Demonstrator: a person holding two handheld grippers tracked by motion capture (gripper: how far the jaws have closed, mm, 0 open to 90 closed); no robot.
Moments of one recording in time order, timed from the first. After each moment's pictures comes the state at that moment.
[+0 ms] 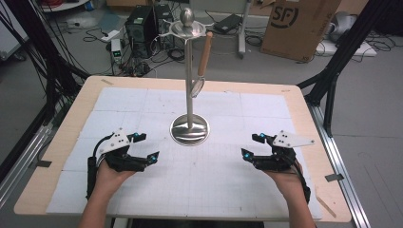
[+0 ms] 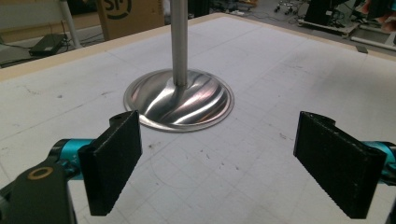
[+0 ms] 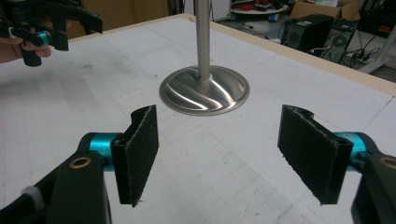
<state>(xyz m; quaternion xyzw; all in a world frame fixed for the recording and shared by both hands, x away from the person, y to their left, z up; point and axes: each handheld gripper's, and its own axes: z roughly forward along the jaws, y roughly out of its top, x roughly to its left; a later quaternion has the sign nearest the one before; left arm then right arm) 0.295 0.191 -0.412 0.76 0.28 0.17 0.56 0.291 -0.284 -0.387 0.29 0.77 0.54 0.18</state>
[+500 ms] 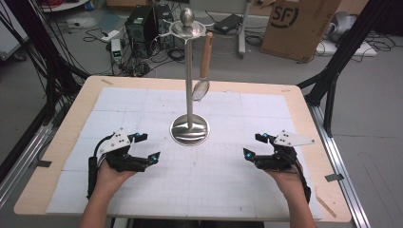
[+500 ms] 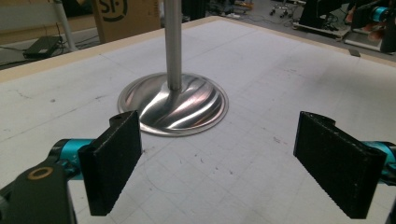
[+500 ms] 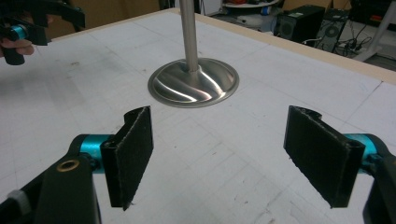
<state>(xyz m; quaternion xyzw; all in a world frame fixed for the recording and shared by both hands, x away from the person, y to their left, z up) 0.294 0.189 -0.411 0.76 0.28 0.17 0.57 0.296 -0.291 -0.394 0.31 0.77 0.53 0.18</state>
